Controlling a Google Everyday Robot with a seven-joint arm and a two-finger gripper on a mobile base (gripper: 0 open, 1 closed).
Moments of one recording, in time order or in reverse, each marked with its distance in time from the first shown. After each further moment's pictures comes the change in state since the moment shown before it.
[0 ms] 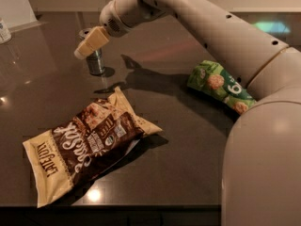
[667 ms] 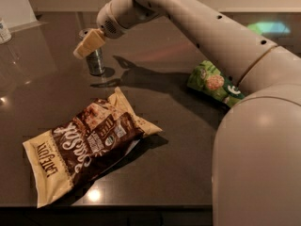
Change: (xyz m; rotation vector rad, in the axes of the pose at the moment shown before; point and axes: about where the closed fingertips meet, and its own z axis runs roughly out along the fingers) arm 0.003 -0.004 0.016 -0.004 0.022 0.002
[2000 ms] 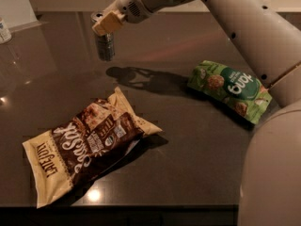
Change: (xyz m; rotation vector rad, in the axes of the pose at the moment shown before) arm -0.016 0.008 -0.080 -0.053 -0.079 -0.036
